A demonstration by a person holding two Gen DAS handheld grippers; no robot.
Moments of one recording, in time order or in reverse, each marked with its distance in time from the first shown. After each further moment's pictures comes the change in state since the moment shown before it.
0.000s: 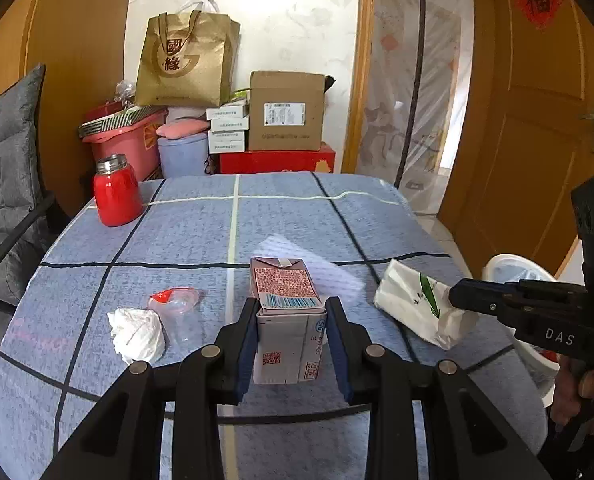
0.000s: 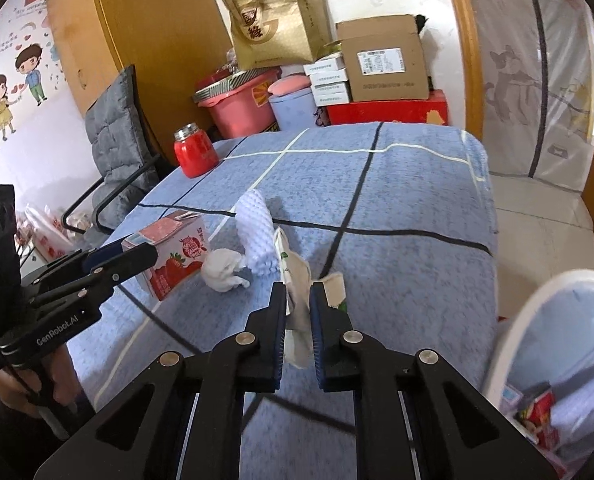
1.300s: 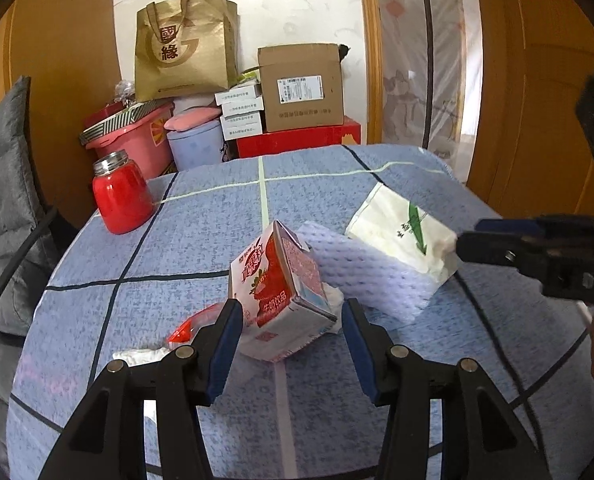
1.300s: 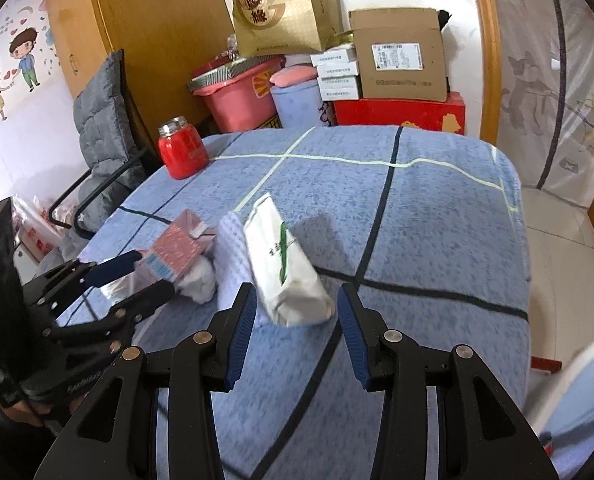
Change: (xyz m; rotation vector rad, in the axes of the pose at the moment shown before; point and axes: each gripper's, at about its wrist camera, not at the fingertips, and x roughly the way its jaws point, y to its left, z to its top) left arm 0.071 0.024 0.005 0.109 0.079 0.118; right arm 0.080 0.005 0.048 -0.053 0.067 -0.011
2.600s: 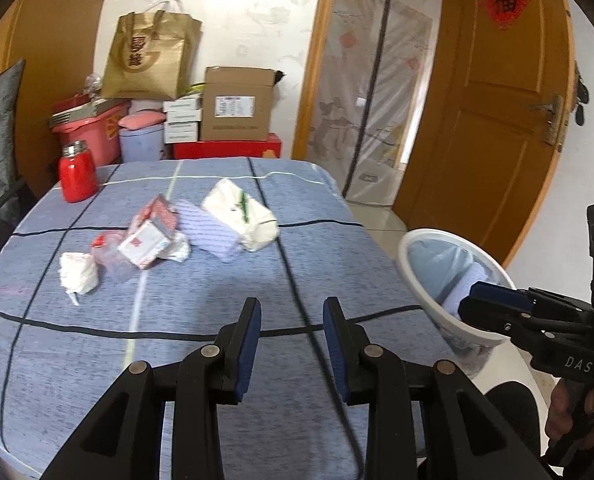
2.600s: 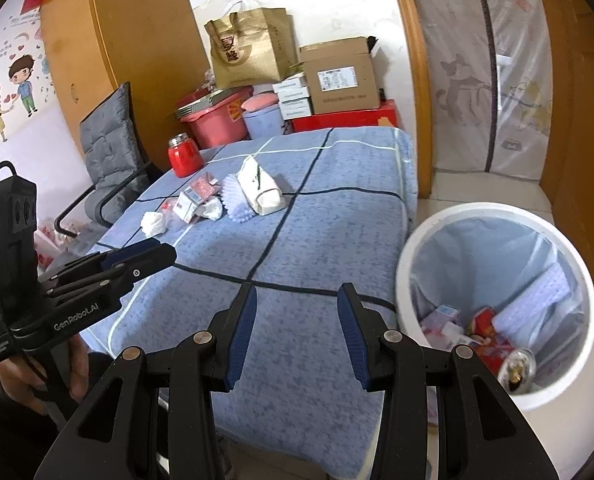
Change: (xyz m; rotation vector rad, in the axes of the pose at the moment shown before) left arm -0.119 -0.077 -0.043 -0.112 -0.062 -0.244; right arm -0.172 -0.005 -0.124 0.085 -0.116 -0.077
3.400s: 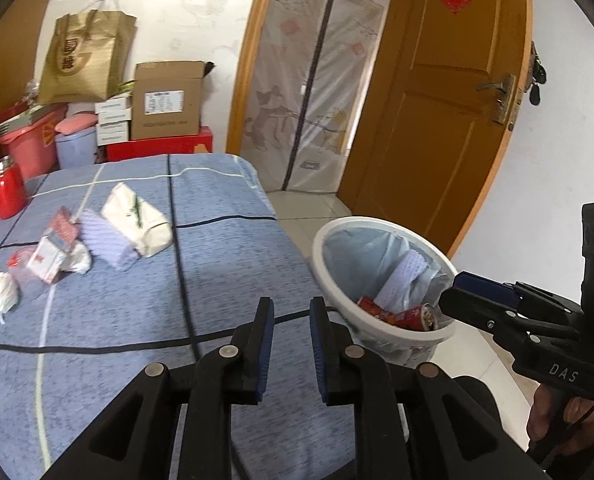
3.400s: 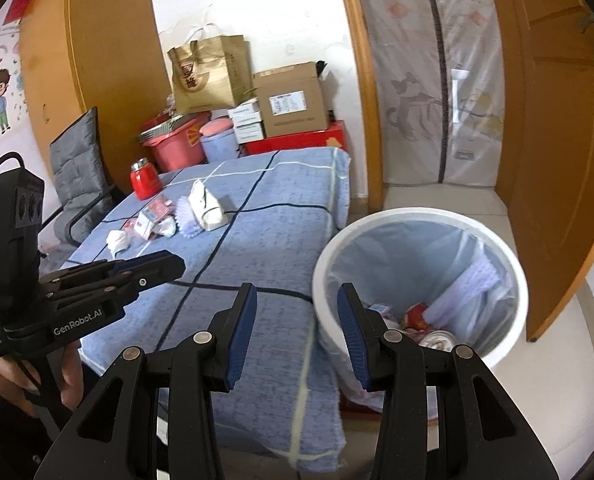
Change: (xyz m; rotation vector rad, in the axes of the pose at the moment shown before) left arm 0.019 -0.070 0.005 0.074 0.039 -0.191; right arm -0.051 -0.033 -0.017 0.033 -0.080 -0.145
